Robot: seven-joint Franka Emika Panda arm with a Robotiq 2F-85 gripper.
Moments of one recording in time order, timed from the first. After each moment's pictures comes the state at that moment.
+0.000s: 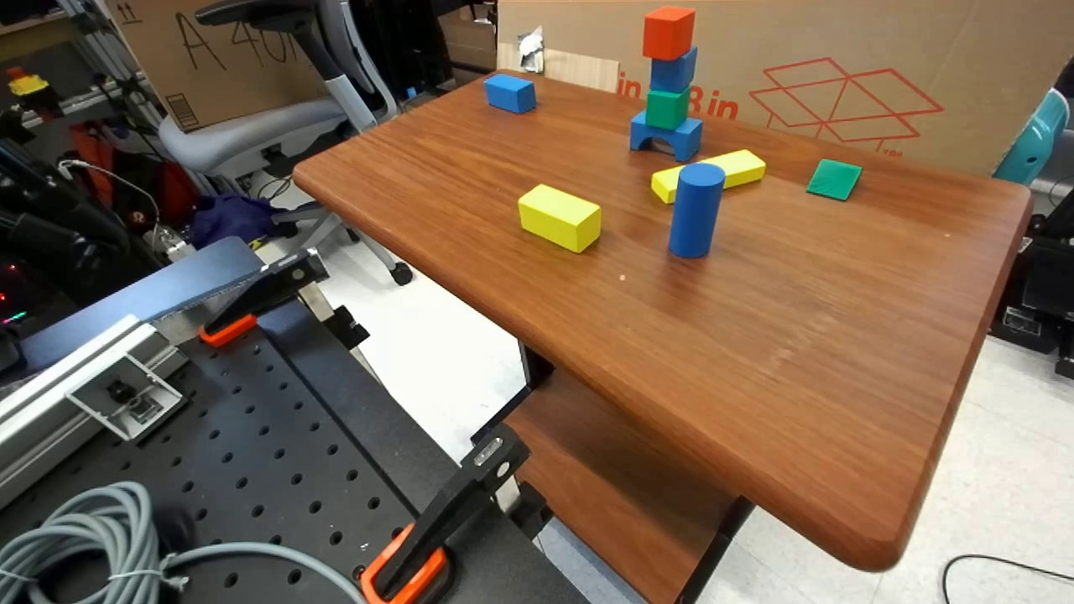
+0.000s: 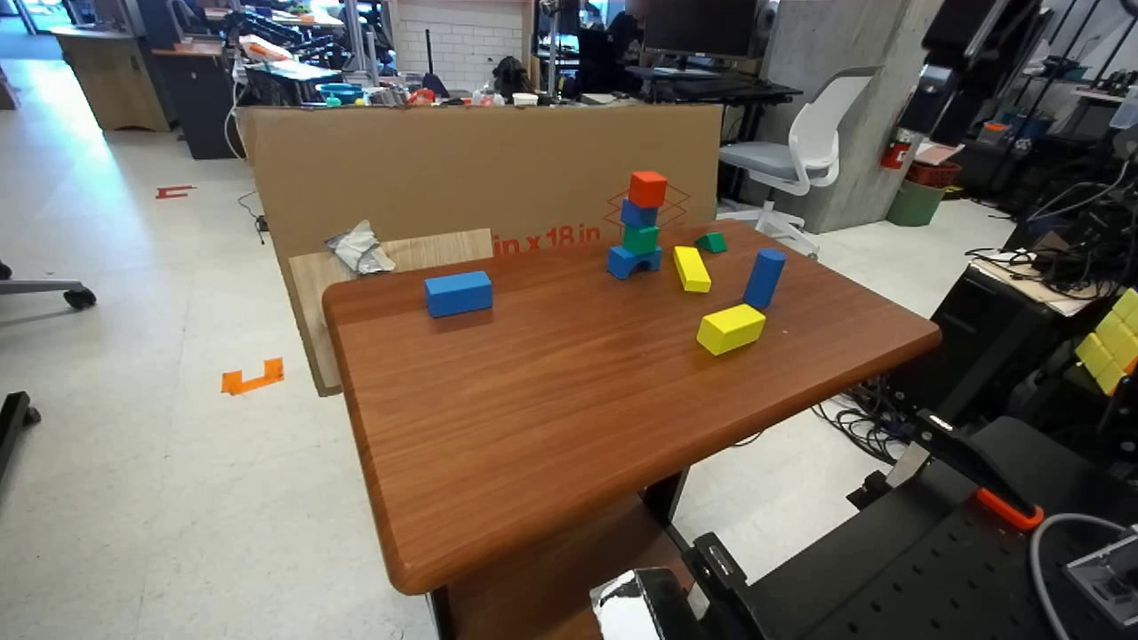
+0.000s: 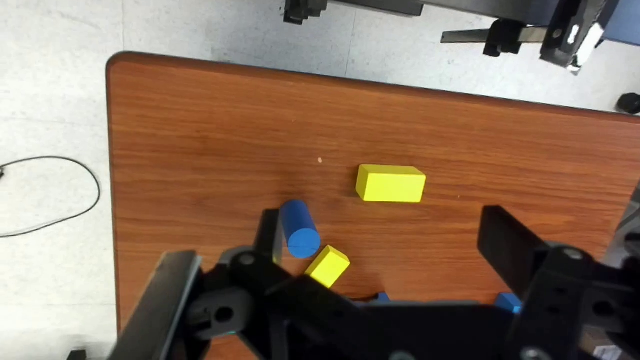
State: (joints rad) arm -0.05 -0.07 -0.26 -2.33 0.18 2.21 -0.62
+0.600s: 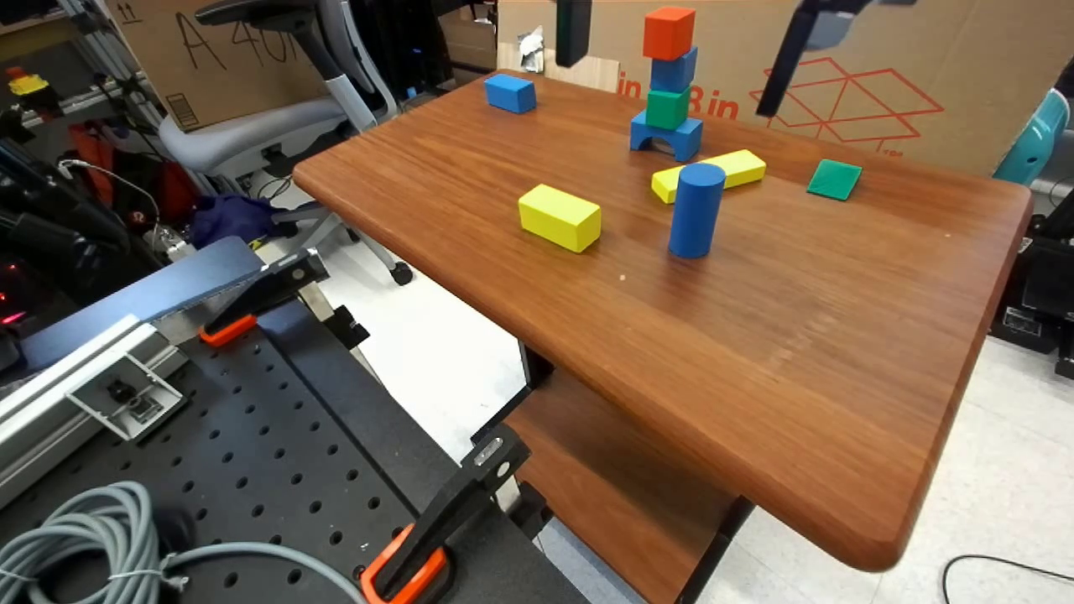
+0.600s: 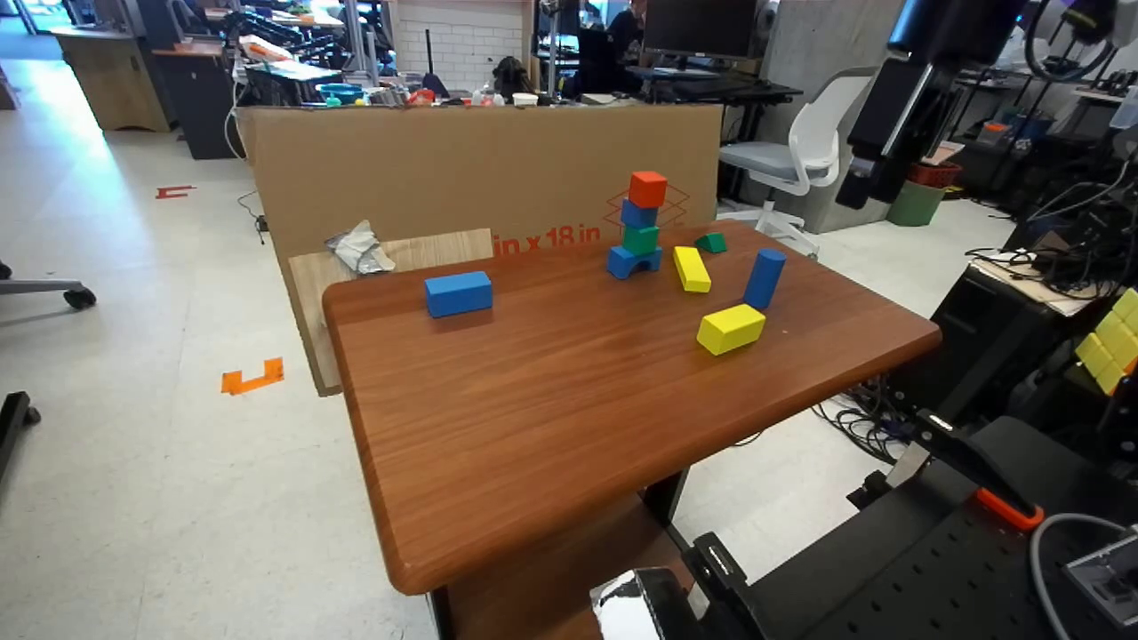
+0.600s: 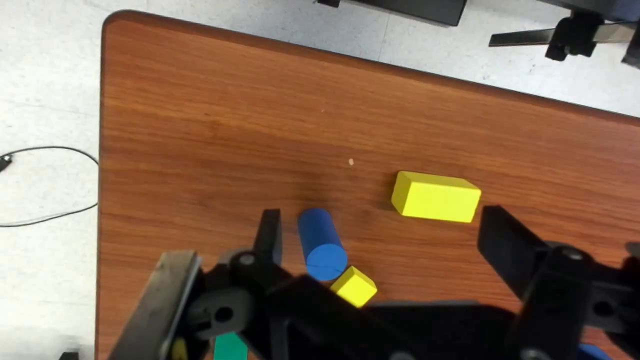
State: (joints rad) arm -0.06 0.11 -0.20 -2.30 0.16 2.35 -0.64
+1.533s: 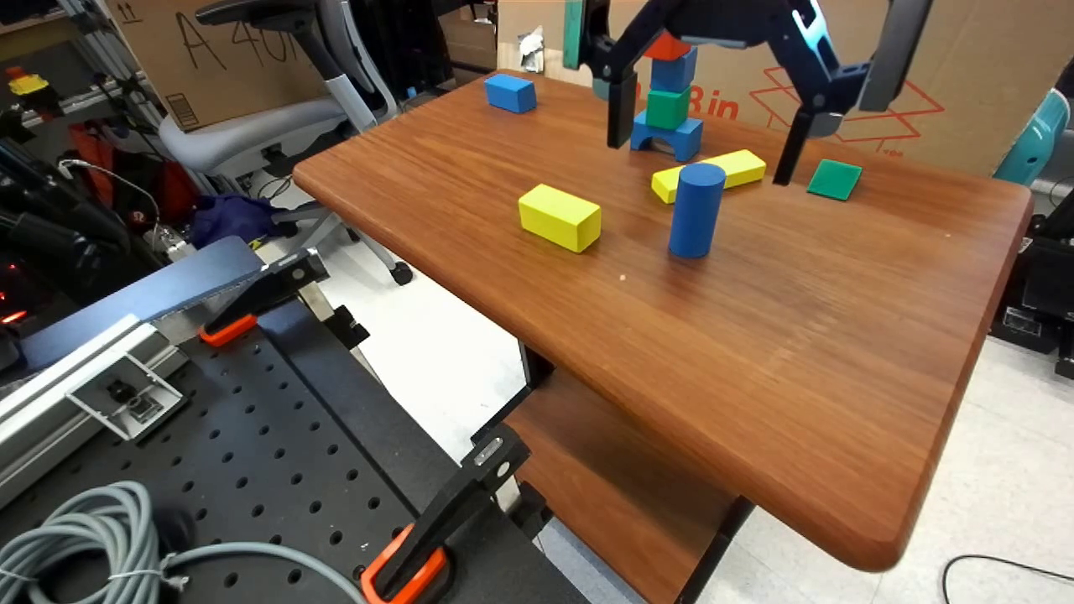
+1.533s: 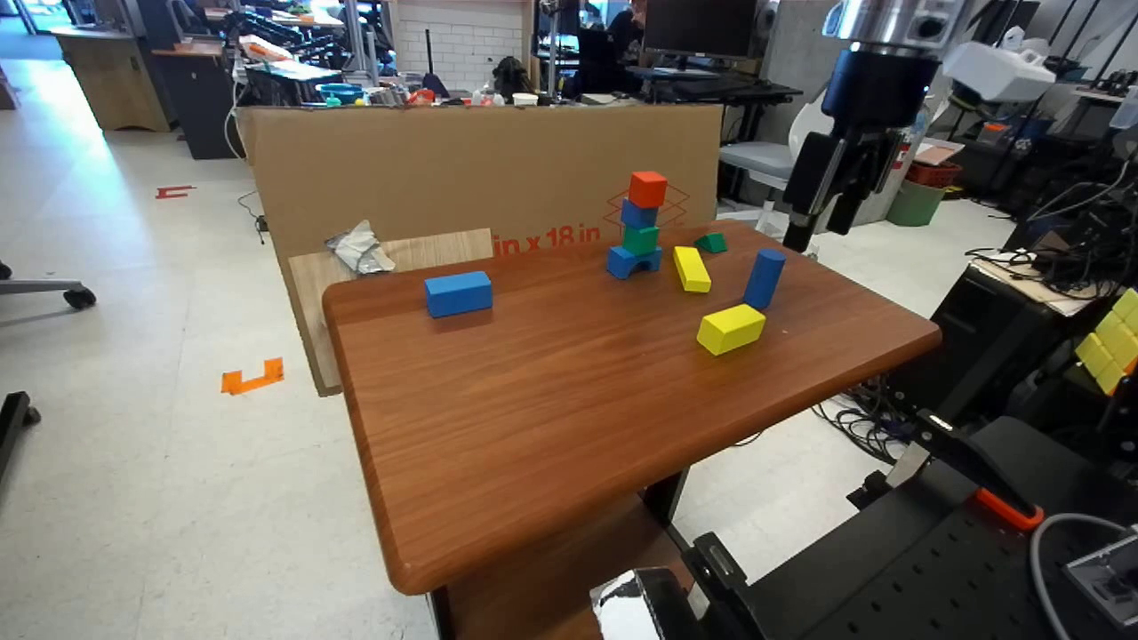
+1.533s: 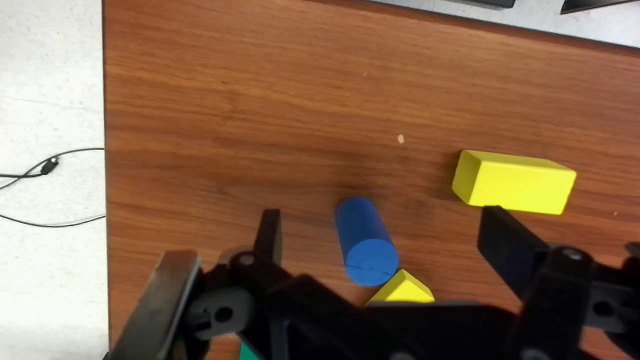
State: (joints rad) arm -0.08 0.27 -0.14 -2.23 0.06 2.49 -0.48
